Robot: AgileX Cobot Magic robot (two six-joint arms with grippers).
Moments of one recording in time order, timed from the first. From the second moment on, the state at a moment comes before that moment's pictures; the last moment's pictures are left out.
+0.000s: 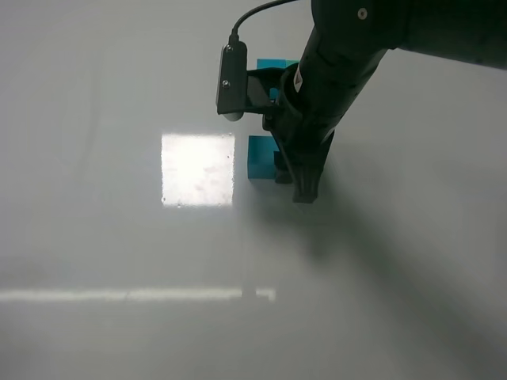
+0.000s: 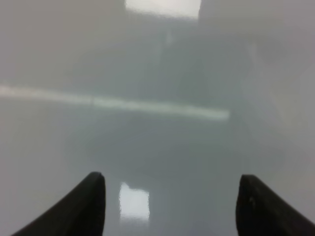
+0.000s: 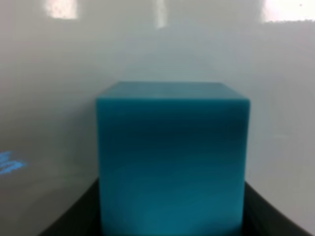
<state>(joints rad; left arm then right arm) 0.04 0.00 -0.50 0.03 1.04 -0.07 0.79 1.70 -1.70 -0.36 1.04 -0.76</state>
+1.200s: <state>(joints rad) 0.04 0.00 -0.50 0.03 1.04 -0.07 0.79 1.58 -1.74 -0.27 1.07 -0.76</state>
